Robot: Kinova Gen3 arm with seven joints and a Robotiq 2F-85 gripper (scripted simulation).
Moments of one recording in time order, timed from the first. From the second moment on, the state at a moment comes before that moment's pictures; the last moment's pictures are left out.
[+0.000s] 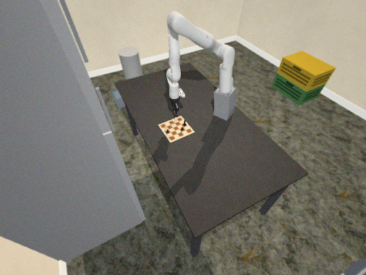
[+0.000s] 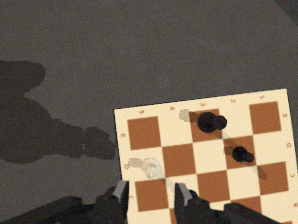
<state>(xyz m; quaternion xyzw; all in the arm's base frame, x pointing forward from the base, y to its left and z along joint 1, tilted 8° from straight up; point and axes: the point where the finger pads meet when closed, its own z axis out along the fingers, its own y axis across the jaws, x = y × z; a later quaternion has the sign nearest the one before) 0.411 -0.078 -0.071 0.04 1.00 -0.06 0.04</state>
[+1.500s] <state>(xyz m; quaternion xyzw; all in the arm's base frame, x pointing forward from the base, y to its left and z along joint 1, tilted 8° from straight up) 0.416 -0.084 -0.112 0.04 1.00 -0.06 0.04</state>
